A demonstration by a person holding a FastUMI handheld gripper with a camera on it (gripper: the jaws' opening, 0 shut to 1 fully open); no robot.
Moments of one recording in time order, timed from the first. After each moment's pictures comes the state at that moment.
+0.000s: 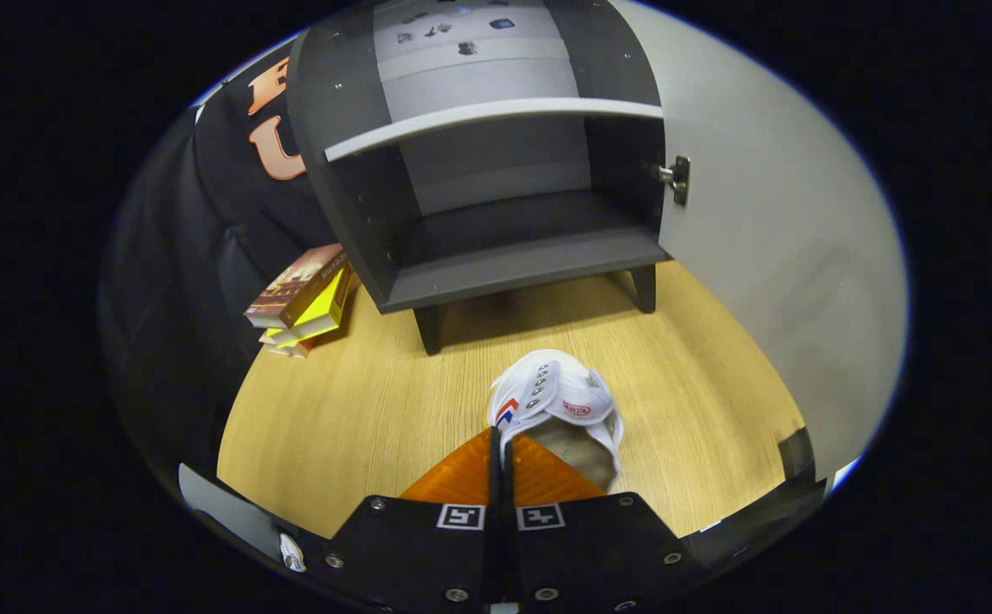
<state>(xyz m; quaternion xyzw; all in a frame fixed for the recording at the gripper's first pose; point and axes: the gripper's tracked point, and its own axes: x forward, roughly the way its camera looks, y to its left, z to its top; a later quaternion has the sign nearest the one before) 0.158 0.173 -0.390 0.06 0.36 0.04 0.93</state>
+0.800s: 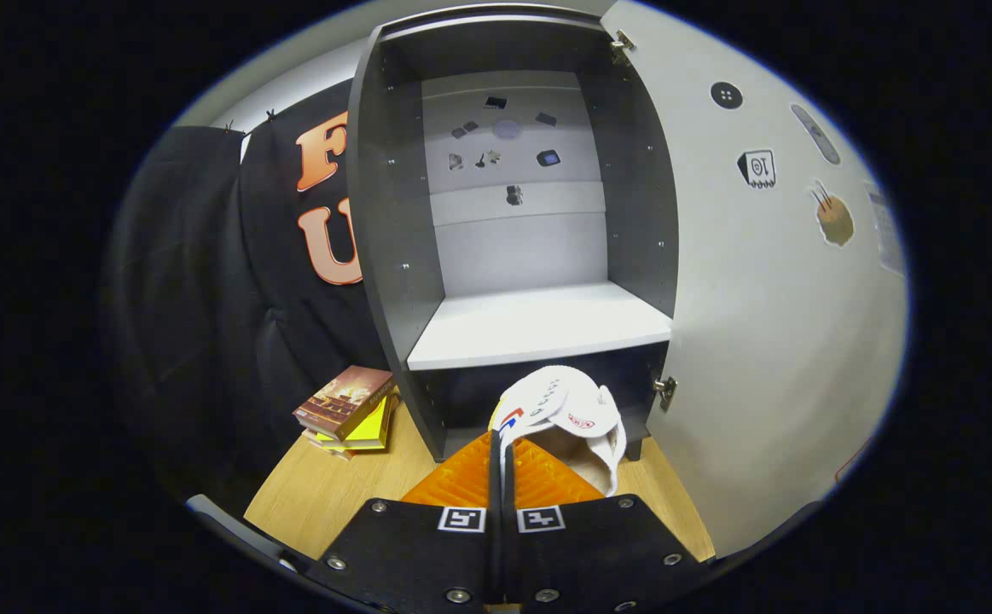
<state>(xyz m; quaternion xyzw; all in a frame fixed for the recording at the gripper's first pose) 0.201 0.175 -0.183 0.04 0.18 0.06 0.98</state>
